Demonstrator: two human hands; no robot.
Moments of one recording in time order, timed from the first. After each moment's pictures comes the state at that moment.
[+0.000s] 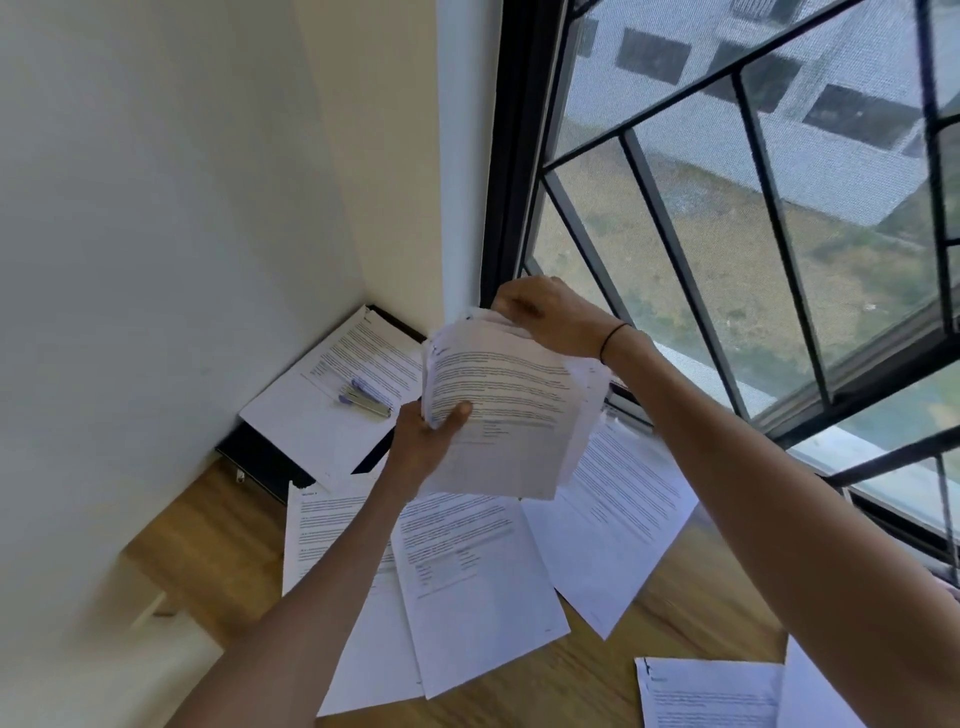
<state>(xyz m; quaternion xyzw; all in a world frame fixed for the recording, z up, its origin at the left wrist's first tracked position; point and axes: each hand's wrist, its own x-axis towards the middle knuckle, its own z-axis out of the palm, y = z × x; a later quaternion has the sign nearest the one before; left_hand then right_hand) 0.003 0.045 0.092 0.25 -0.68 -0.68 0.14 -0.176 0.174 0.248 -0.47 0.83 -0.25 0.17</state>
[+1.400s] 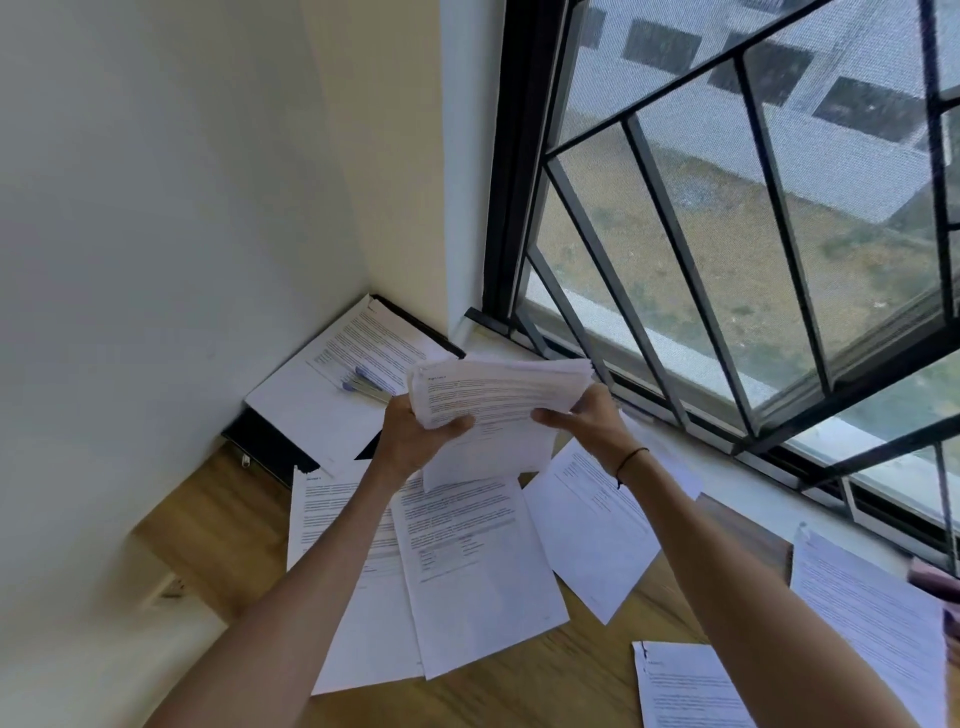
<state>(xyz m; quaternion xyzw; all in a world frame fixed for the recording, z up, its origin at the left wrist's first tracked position) 0.023 0.038 0.094 0.20 -0.70 -0.67 0.15 -0.120 0.264 0.113 -0.20 0.75 -0.58 0.26</state>
